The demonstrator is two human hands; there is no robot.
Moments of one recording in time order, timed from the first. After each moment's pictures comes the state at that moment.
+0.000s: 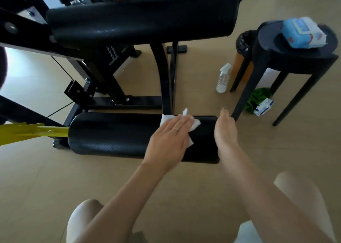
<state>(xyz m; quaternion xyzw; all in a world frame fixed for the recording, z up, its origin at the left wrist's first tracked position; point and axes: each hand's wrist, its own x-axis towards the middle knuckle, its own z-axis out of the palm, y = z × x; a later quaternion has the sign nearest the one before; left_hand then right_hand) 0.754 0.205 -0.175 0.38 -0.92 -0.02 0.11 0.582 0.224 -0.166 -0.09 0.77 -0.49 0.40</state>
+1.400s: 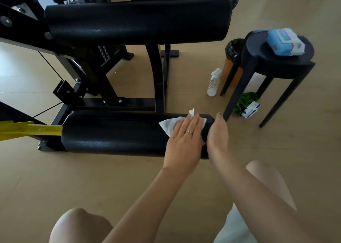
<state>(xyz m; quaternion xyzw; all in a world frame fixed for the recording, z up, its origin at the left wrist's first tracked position) 0.716 0.234 -0.198 0.39 -0.90 -0.04 0.17 0.598 0.234 -0.184 -0.05 0.74 -0.56 0.37</state>
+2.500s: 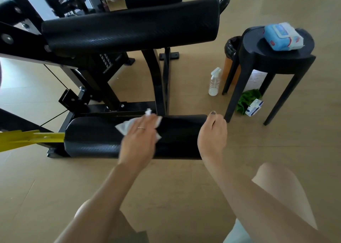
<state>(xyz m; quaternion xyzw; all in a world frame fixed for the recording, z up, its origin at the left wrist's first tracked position) 0.798 0.187 -0.173 0.50 -0.86 -0.05 0.12 0.605 0.238 -0.195 -0.22 0.81 -0.52 0.18</state>
